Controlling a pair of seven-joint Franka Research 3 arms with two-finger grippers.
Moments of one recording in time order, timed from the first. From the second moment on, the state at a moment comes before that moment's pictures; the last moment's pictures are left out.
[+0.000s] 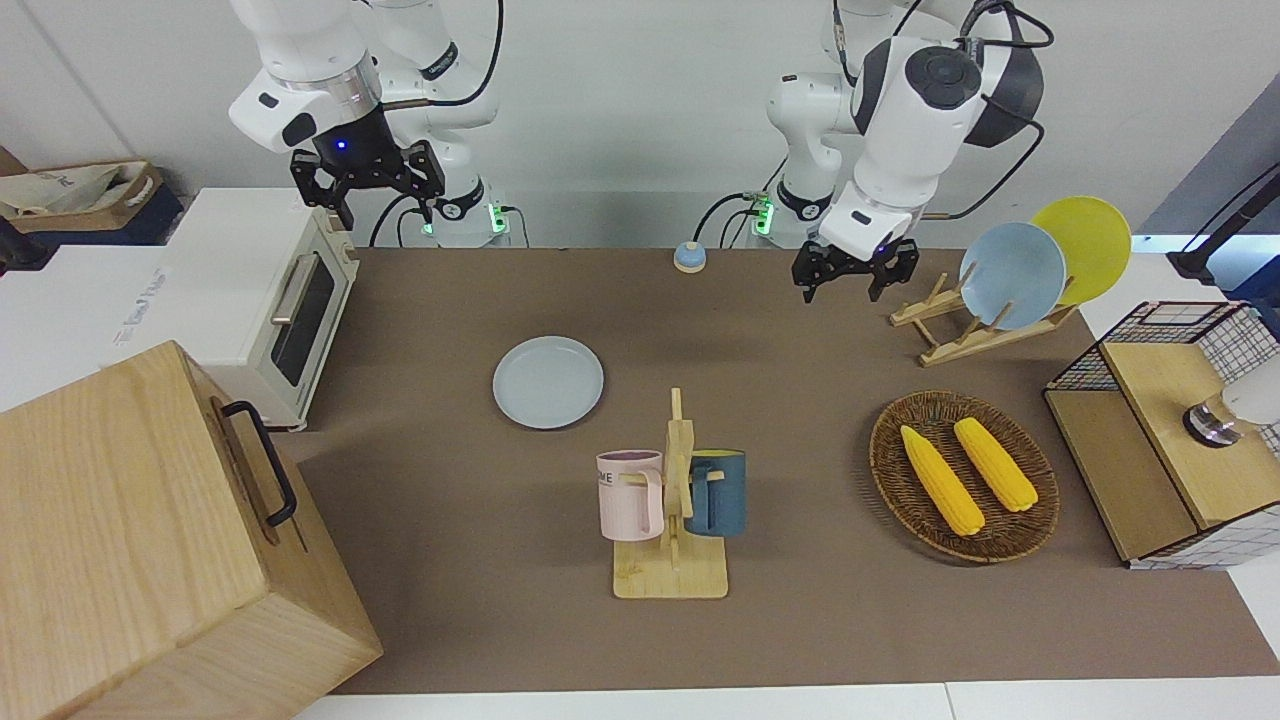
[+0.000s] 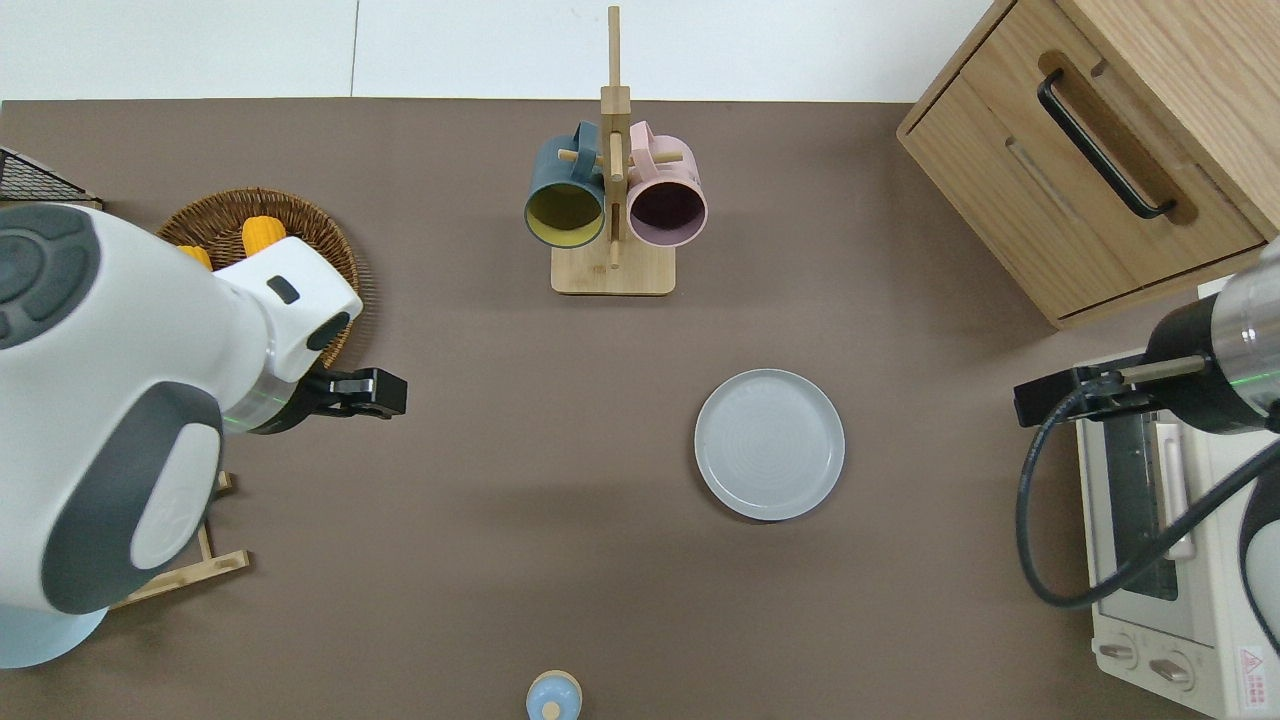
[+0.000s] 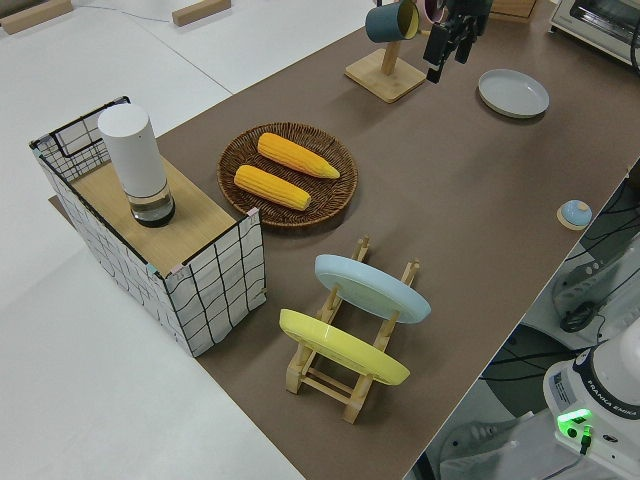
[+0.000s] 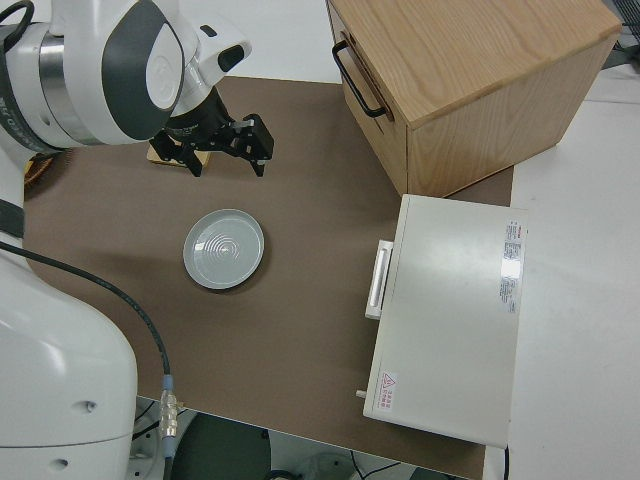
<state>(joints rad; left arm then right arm) -0.08 0.00 -0.17 -1.76 0.00 1.70 -0.21 0.03 0.00 0.09 -1.47 0.00 1.39 0.03</state>
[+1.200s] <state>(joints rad) 0.10 0.00 -0.12 -1.62 -0.02 1.57 0.06 0.03 0.00 0.09 -1.47 0.00 1.39 0.03</state>
